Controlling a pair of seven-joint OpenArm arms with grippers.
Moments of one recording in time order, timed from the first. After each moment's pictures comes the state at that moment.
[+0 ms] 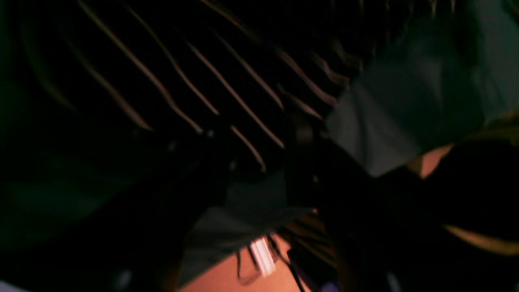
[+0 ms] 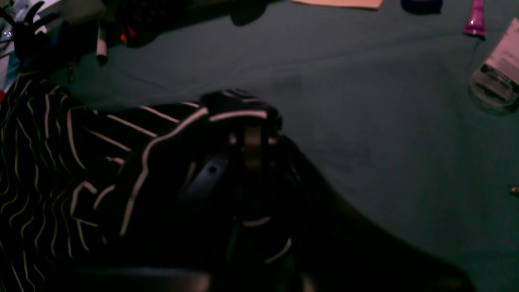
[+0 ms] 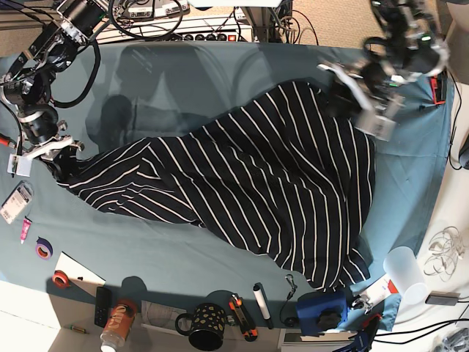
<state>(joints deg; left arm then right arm) 24.2 -1.7 -18.4 124.3 -38.5 -29.1 69.3 -1.8 11.3 46.9 102.1 38.5 34.5 -54.9</state>
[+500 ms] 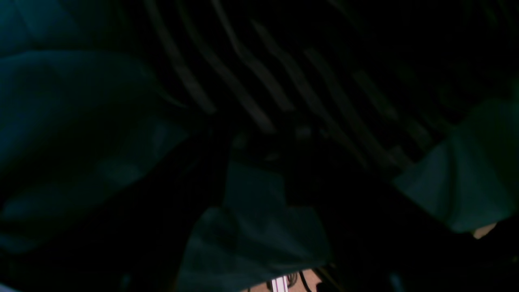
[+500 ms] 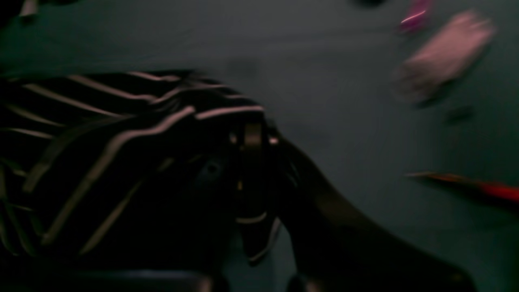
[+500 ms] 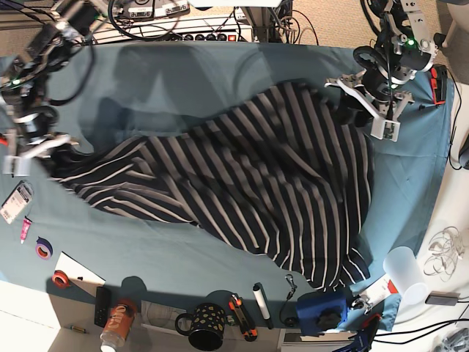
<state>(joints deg) 25.2 -1.8 -18.1 121.1 -24.3 -20.7 55.3 -2.0 16.1 47.5 102.1 26.0 33.9 -50.8</state>
